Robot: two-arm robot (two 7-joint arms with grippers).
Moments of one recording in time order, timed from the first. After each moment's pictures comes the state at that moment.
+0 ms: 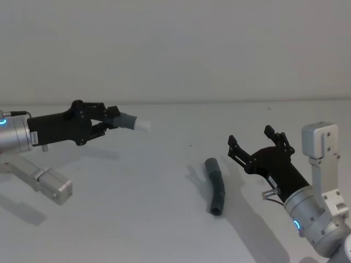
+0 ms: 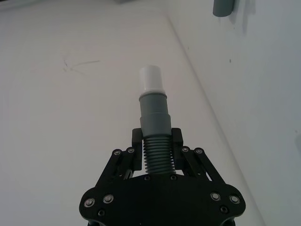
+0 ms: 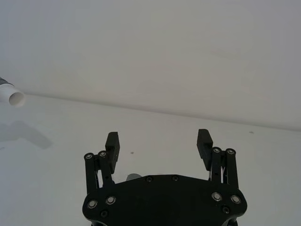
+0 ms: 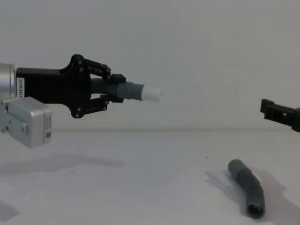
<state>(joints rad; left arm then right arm) -0.90 0.60 0.91 -1.04 1.05 -0.86 0.34 -0.01 0.34 -0.23 -1.77 0.29 0.03 0.07</state>
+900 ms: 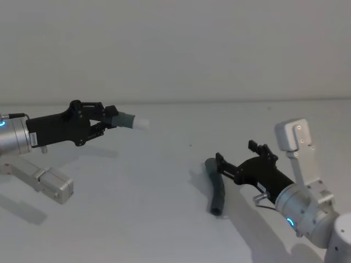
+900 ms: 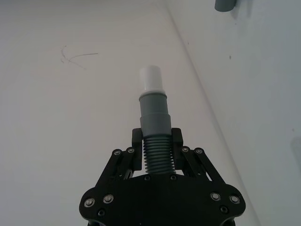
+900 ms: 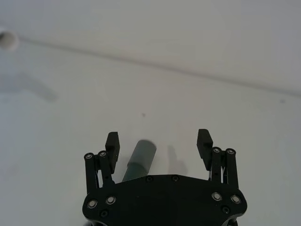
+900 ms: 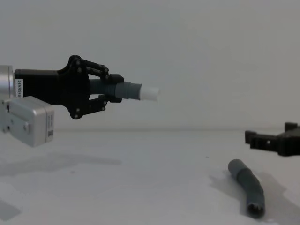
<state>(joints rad) -0.87 0.61 0.89 -1.06 1.01 -0.84 0.30 0.06 0.37 -0.26 -1.73 0.29 0.26 0.14</state>
